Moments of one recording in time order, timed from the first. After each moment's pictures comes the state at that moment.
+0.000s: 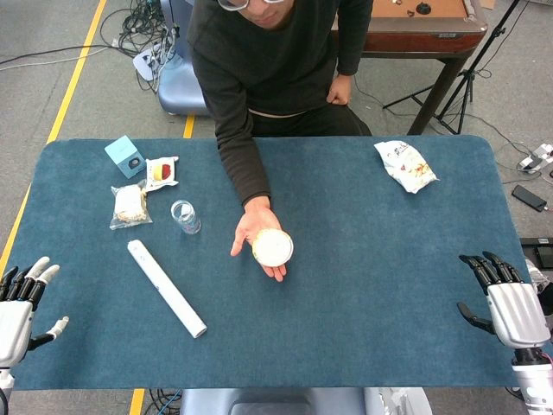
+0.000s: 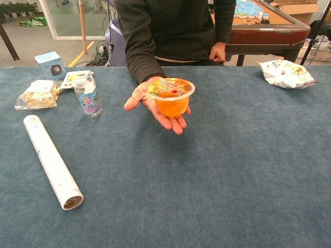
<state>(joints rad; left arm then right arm) -0.05 -1.10 -0.03 -1.67 1.54 1.55 0.09 0.07 -1.06 0.03 -1.70 -1.56 1.49 -0.07</state>
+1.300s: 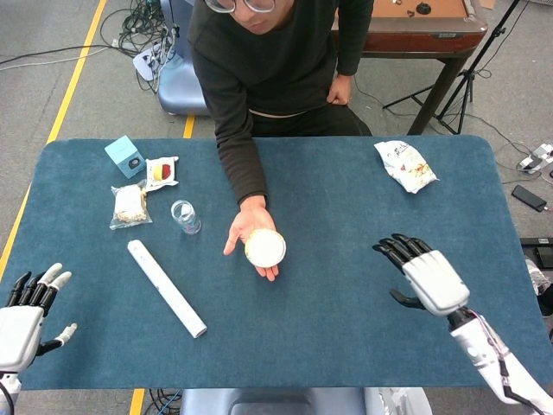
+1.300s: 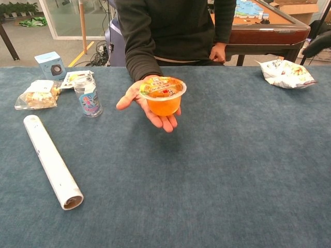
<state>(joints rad) -0.05 -1.10 0.00 -1.67 1.58 1.54 0.10 0.36 -0.98 0.10 -1.90 -1.60 1.12 -0.15</state>
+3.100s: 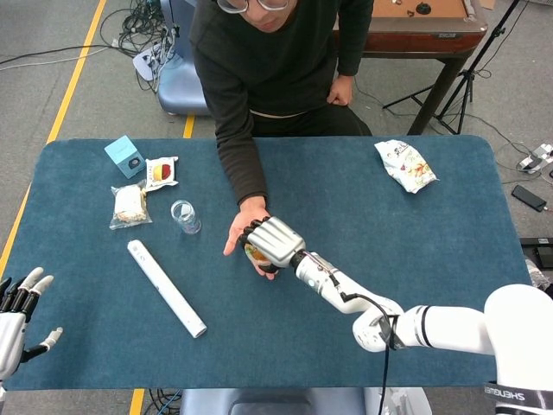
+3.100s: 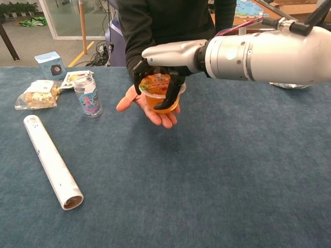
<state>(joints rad) -0.01 -1.09 0.00 -1.65 1.57 1.58 0.06 1.13 -1.46 0.20 -1.59 -0.97 0.72 -0.39</state>
